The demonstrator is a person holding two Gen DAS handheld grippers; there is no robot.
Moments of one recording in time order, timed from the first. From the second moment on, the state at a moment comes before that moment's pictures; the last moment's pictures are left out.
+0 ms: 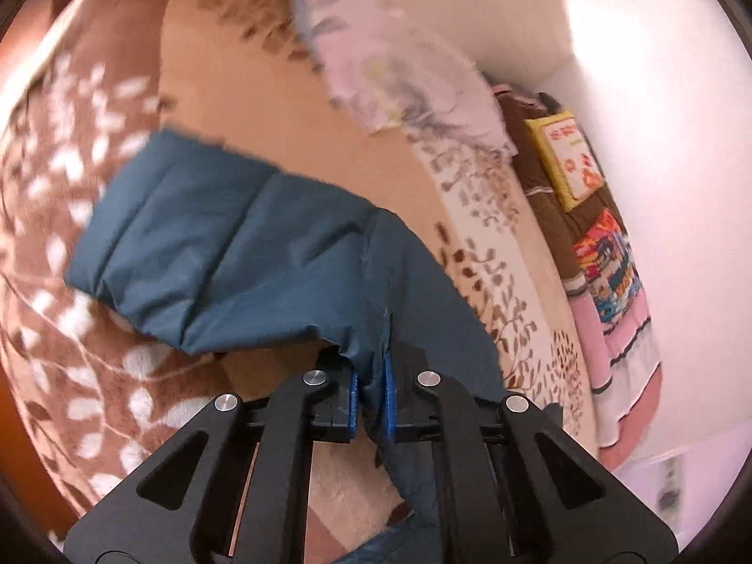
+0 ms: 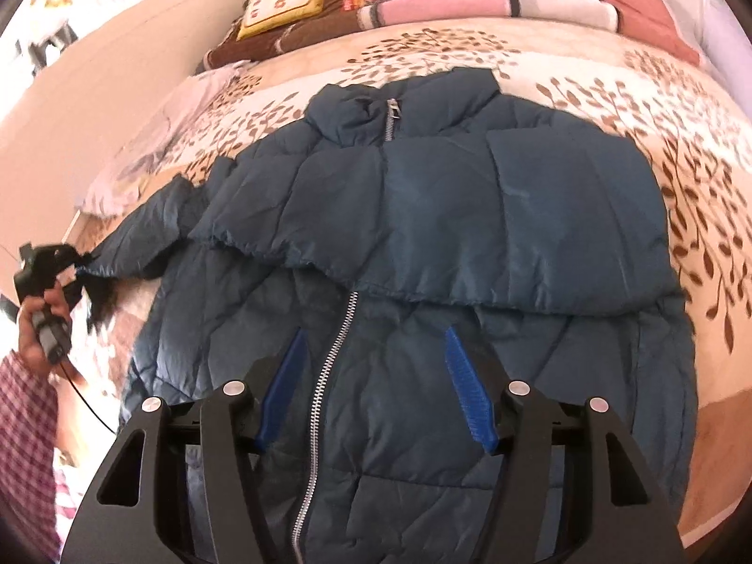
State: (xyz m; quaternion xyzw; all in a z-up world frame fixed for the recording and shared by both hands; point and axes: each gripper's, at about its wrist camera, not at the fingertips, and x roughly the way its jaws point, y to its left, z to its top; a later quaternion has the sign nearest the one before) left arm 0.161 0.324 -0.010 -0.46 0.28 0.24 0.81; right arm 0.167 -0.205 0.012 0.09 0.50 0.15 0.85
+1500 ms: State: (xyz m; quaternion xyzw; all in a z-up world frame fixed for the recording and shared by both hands) left arm 0.162 -0.015 0.027 -0.01 0.42 -0.13 0.90; right arm 0.151 -0.280 0.014 0.10 0.47 0.10 0.87
